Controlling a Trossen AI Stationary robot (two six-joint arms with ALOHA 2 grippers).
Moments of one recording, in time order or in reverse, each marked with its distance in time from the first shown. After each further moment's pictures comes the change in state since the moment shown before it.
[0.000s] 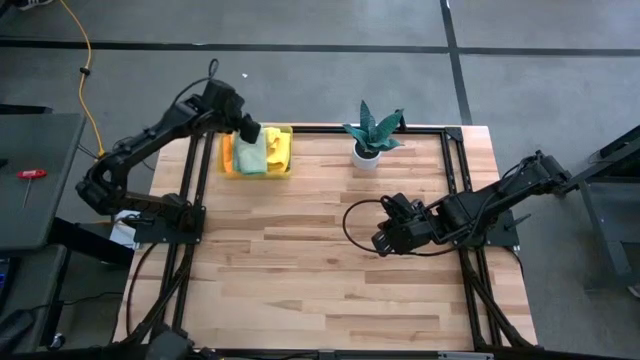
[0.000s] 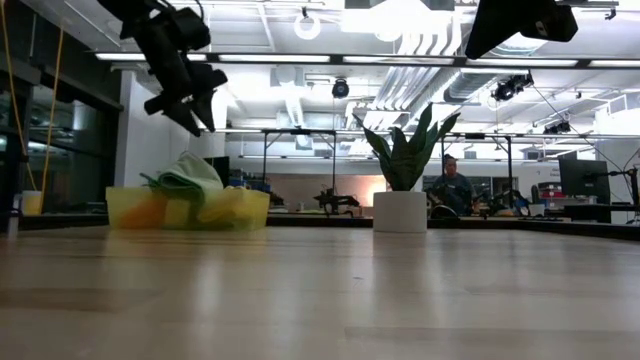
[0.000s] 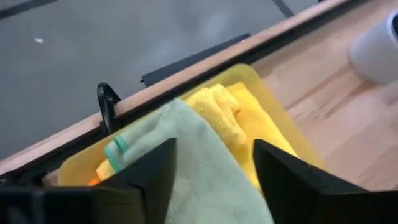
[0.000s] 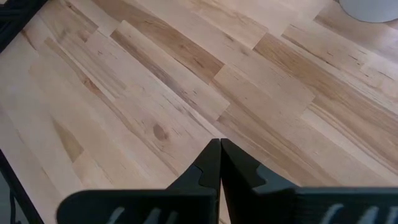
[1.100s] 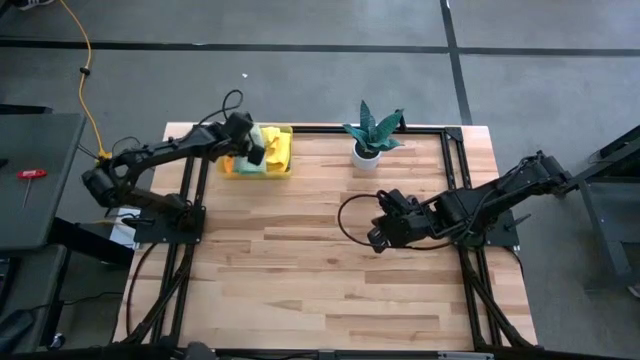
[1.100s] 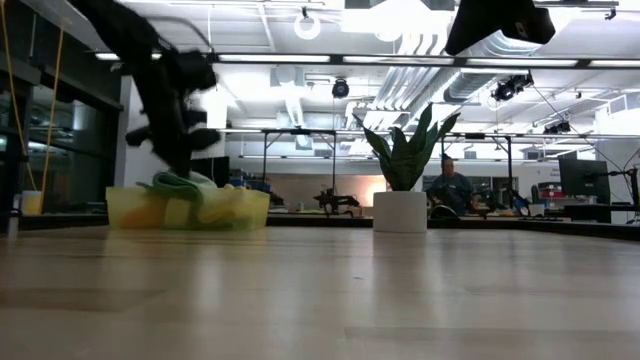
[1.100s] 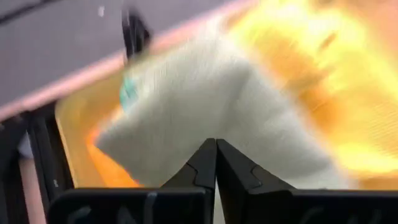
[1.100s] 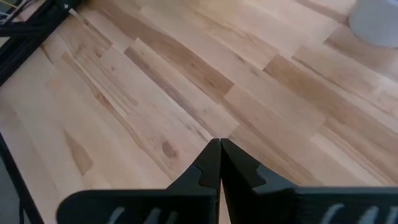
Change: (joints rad) left arm -0.123 0.065 -0.292 0.203 -0.313 -0.126; right arm -0.047 0.000 0.000 0.078 0.005 -0.084
